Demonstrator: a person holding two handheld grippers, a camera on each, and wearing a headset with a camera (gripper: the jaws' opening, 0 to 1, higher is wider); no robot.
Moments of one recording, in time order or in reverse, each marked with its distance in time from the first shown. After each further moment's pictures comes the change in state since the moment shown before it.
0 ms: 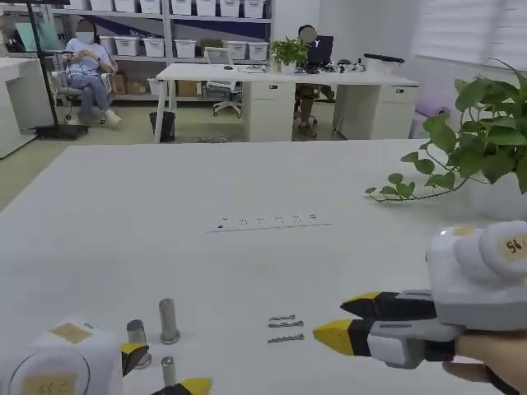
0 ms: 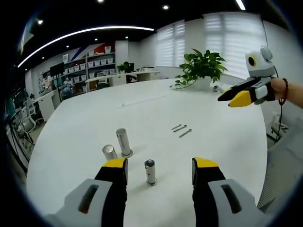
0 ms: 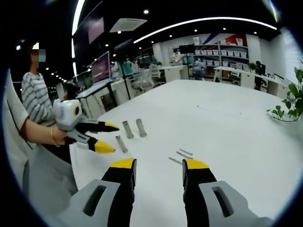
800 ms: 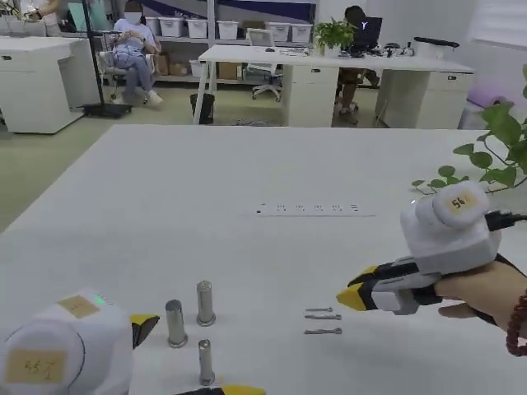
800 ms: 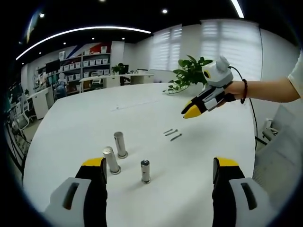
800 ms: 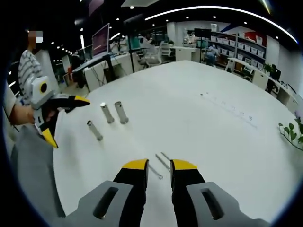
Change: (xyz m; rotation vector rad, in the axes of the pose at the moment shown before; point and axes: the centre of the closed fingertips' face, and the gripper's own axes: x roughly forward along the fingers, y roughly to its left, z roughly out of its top) left arm -0.020 -0.007 0.010 -0.029 -0.020 -0.075; right arm 0.072 -0.043 -0.008 -0.166 0.237 0.044
